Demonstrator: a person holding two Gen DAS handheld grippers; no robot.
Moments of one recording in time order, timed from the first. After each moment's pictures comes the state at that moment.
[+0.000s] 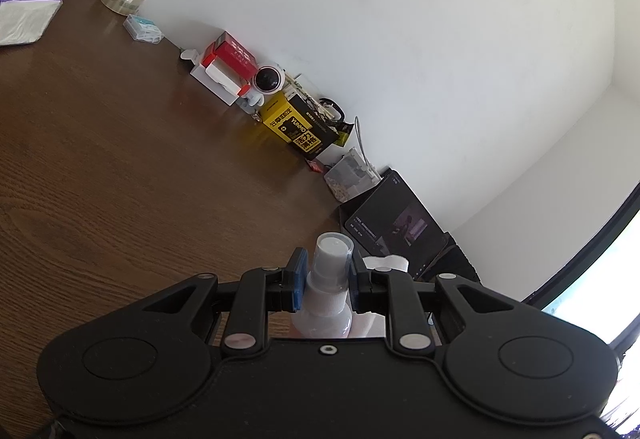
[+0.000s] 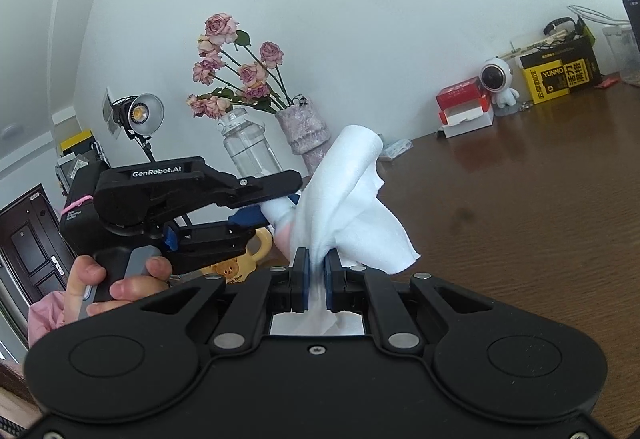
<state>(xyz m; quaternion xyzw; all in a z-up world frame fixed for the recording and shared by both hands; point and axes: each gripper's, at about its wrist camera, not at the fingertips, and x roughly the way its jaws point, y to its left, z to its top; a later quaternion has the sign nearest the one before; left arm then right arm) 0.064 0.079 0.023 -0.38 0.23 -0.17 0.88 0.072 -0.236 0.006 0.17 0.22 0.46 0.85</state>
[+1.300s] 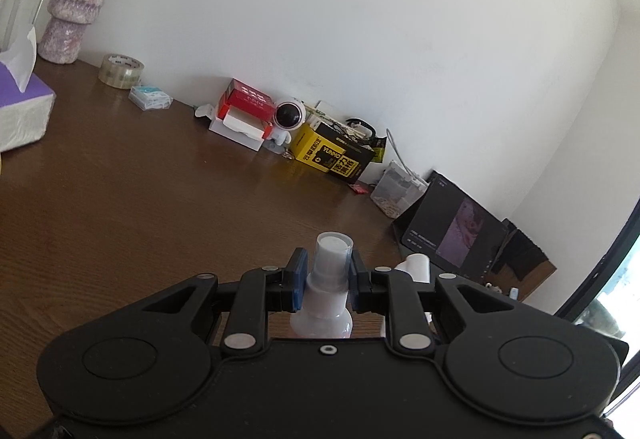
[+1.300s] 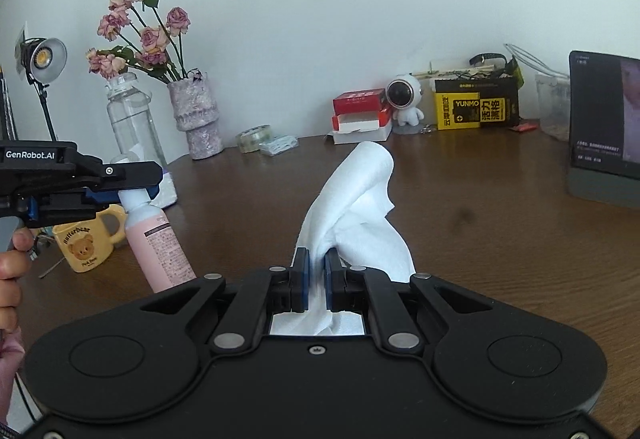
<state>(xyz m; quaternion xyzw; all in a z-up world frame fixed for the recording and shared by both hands) 0.093 0.057 0.041 -0.24 0.21 -0.10 0.94 0.134 -0.230 -0.001 0.04 0.24 0.31 0.92</state>
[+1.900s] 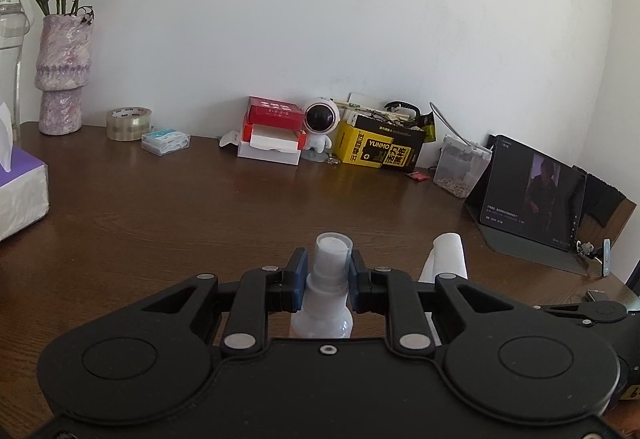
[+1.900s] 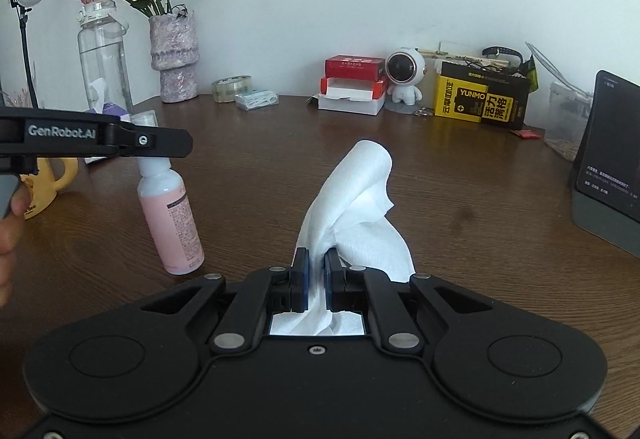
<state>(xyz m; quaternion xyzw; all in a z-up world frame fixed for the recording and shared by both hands) 0.146 0.022 0.016 -0.10 0.21 -0.03 0.97 0.172 -0.188 -0.020 -0.06 0.27 0.29 0.92</state>
